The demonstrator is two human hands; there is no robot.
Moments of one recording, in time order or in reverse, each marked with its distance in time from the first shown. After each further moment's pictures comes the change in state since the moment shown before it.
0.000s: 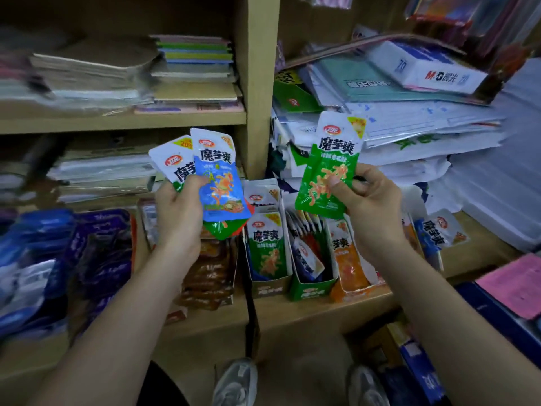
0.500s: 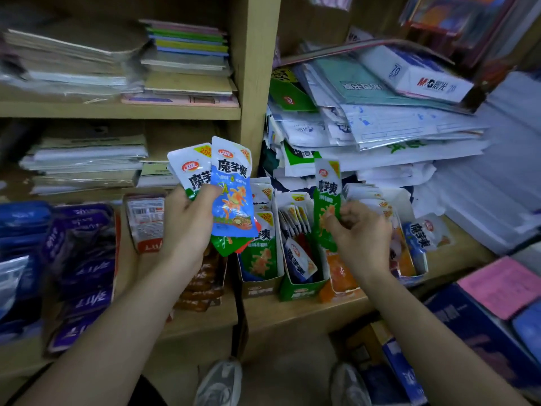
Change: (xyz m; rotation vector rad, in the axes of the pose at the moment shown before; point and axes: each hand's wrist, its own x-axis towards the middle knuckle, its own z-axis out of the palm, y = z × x) left_hand -0.013 -0.014 -0.001 0.135 -0.151 -0.047; right_hand -0.015 0.046 -0.018 -0.744 0.116 -0.178
